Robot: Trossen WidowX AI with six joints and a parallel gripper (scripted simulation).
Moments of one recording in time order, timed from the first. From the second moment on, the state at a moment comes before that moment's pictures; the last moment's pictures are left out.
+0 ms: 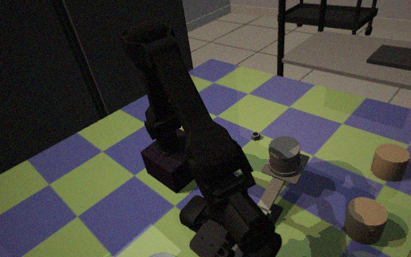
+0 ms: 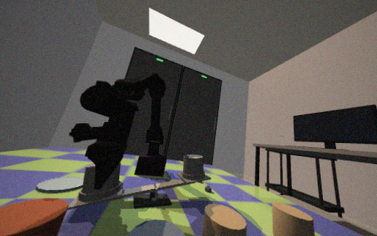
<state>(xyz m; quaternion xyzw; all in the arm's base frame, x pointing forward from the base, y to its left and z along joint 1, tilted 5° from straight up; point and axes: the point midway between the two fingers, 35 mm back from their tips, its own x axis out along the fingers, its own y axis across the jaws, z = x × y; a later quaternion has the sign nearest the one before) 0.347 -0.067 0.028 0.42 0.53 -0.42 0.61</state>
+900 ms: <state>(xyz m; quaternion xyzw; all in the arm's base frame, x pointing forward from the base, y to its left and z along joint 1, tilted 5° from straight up) 0.346 -0.067 0.037 0.41 0.54 -0.42 0.60</state>
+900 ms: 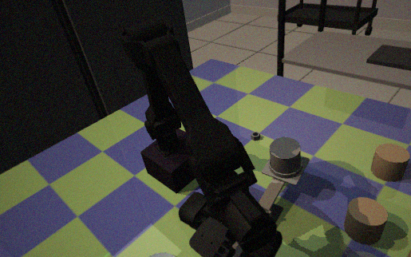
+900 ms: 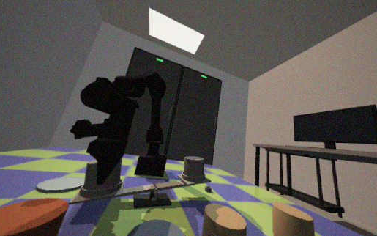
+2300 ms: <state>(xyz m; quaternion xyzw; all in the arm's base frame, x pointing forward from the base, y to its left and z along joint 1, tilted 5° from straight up) 0.343 -0.059 0.084 0.41 0.55 -0.42 0.60</state>
